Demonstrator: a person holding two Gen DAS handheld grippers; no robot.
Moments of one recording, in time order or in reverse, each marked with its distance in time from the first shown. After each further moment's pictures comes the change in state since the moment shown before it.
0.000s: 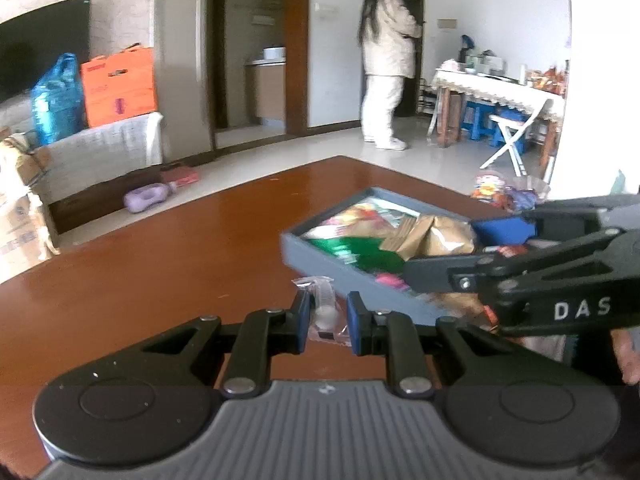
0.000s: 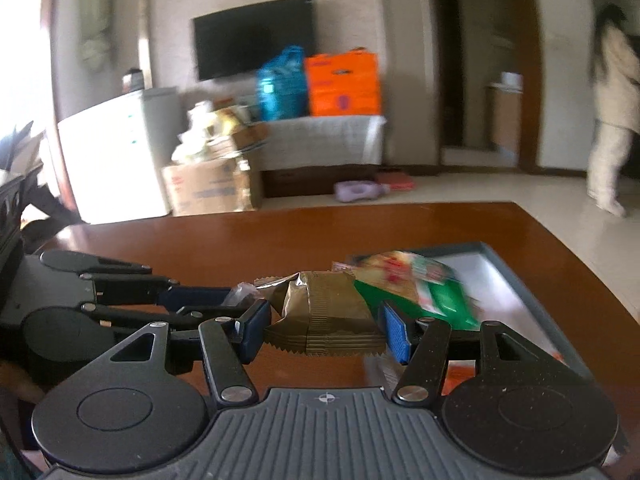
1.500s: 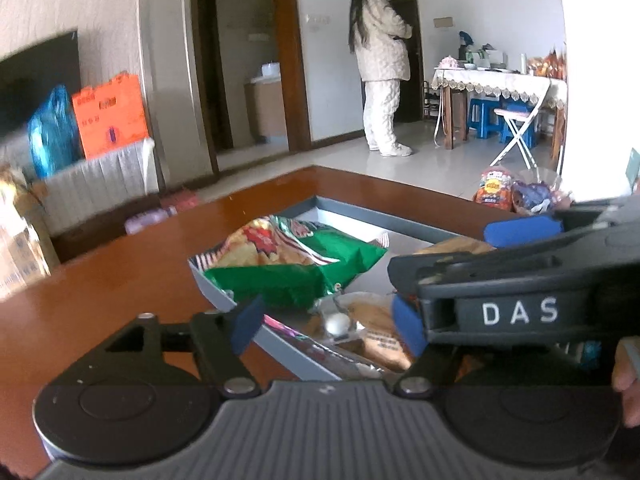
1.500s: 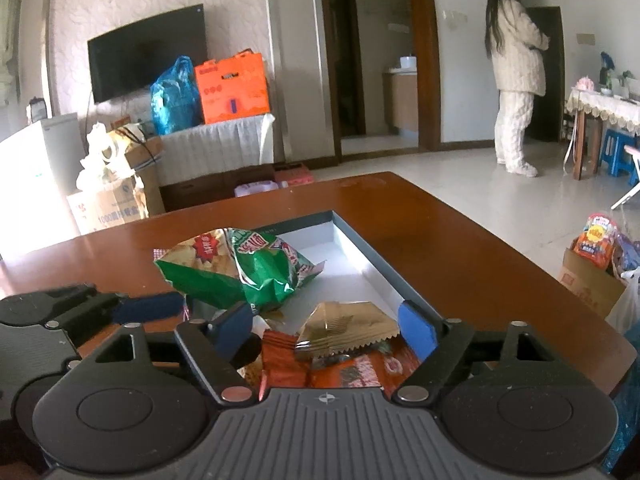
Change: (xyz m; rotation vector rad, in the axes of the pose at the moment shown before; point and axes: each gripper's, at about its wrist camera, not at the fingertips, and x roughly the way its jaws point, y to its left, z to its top) left arm 0.082 -0.108 0.008 0.098 -0.050 0.082; right arm 0.009 -0.067 -0.034 0.127 -0.029 -0.231
